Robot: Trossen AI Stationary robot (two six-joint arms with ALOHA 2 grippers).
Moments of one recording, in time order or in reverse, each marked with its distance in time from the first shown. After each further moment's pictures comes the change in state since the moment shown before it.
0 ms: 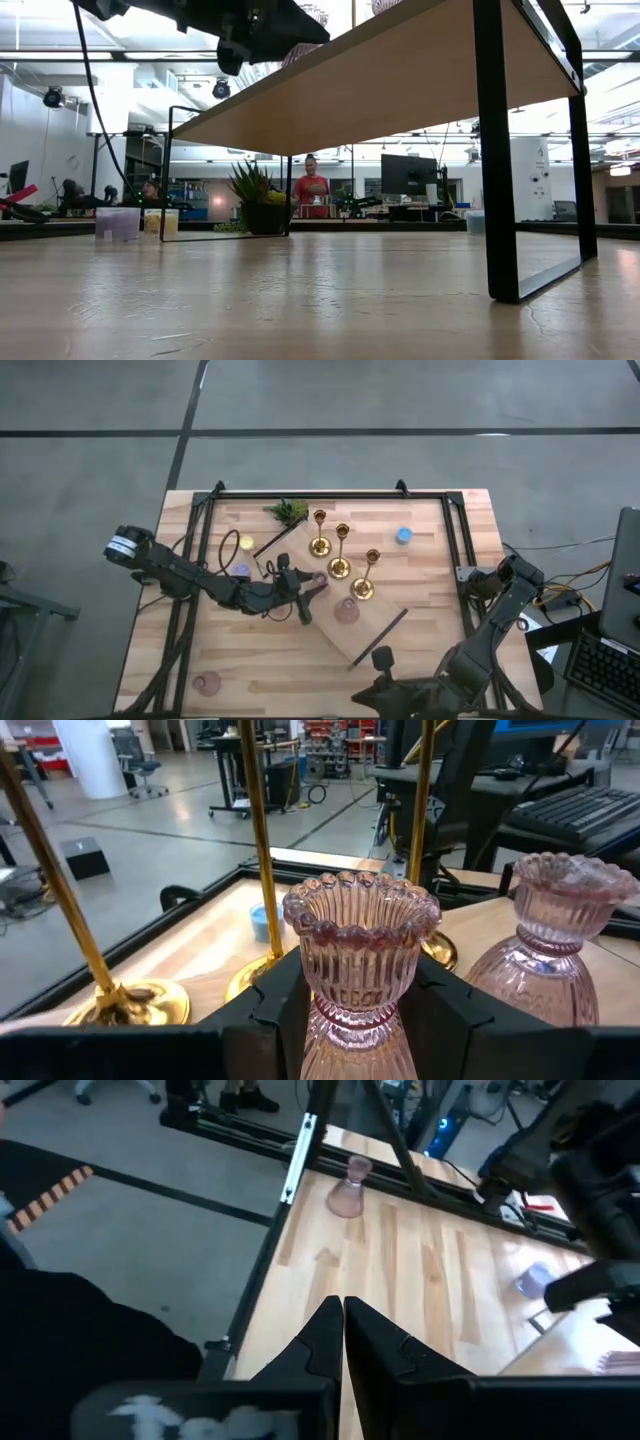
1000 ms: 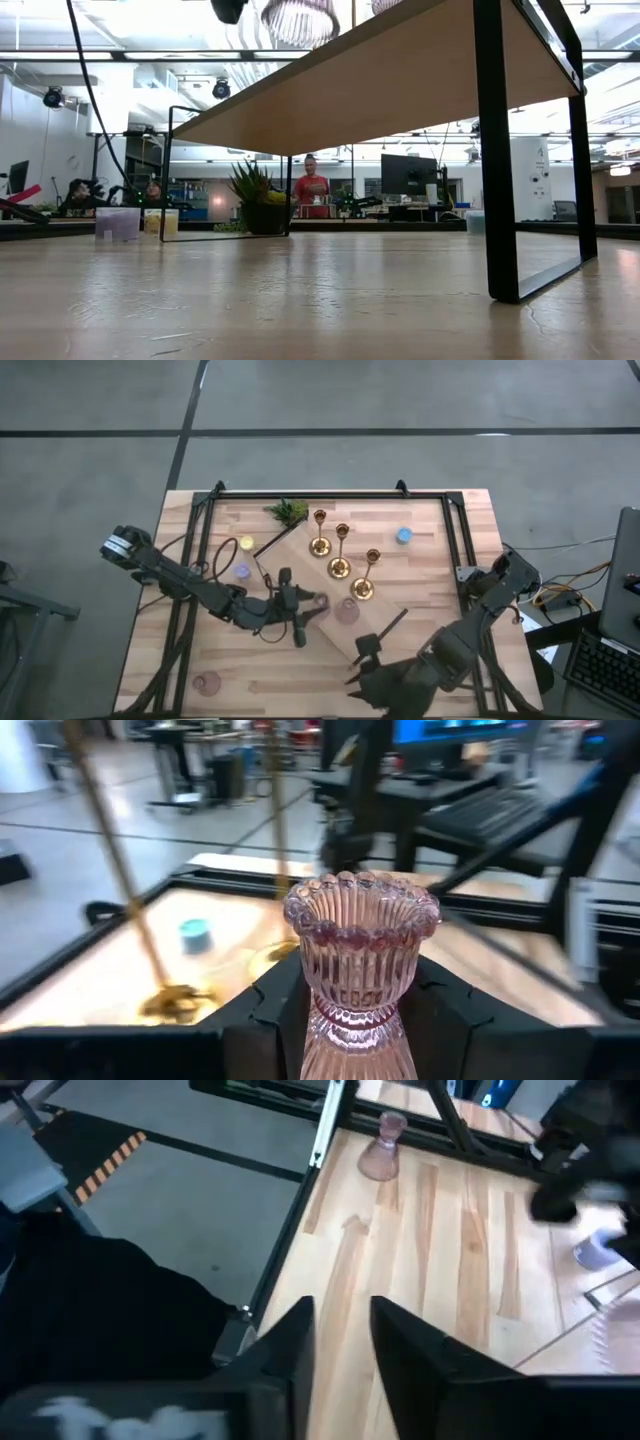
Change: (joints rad) left arm -0.128 -0.025 0.164 -0.230 0.008 -0.052; right arm -0.121 0.000 0.093 -0.152 -0.263 0.026
